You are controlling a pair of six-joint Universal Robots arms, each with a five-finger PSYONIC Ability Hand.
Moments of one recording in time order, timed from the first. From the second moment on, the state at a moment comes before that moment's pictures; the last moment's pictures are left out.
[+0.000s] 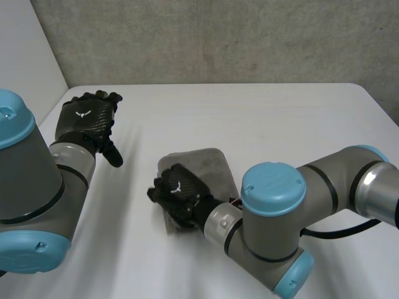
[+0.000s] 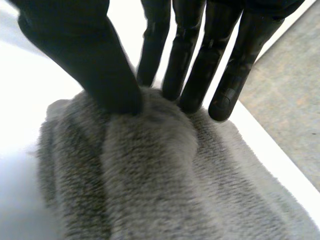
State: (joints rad) left arm 4.21 -1.77 -1.59 3.25 -1.85 3.24; right arm 2.37 -0.92 1.41 -0.24 1.24 2.64; left_hand 0.17 0.16 0.17 0.17 0.02; right_hand 0.74 0.93 0.94 0.94 0.77
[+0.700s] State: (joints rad) left arm 4.02 -2.27 -1.22 2.99 -1.88 2.95; right arm 2.05 -0.90 1.27 0.08 1.22 3.08; left_hand 0.17 0.16 0.17 0.17 0.02; right_hand 0.21 0.23 0.21 0.23 0.06
